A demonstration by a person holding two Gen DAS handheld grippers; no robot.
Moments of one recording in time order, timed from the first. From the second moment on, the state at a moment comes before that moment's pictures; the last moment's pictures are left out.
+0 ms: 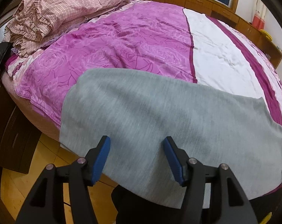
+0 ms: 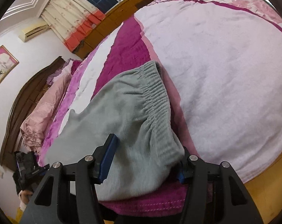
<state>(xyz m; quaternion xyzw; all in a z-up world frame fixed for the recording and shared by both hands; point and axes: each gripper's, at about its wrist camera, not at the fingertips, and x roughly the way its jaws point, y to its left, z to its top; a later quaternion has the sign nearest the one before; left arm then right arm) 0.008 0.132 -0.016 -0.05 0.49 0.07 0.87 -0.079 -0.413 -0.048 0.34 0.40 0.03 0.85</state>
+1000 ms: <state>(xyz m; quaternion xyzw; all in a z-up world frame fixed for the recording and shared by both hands) -0.002 0.142 0.003 -0.04 0.48 0.05 0.88 -0.053 -0.309 0.110 0.17 0.33 0.12 0.92</state>
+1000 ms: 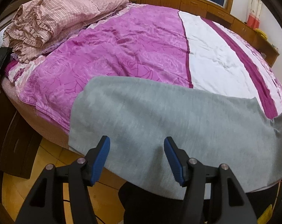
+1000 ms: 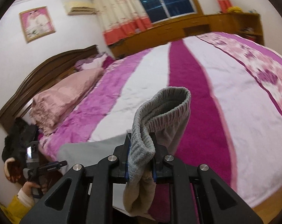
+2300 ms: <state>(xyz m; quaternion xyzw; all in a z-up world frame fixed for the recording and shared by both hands) -0.016 0.194 0.017 -0.07 0.45 0.07 0.89 0.027 -0.068 0.077 0.04 0.40 0.27 0.87</state>
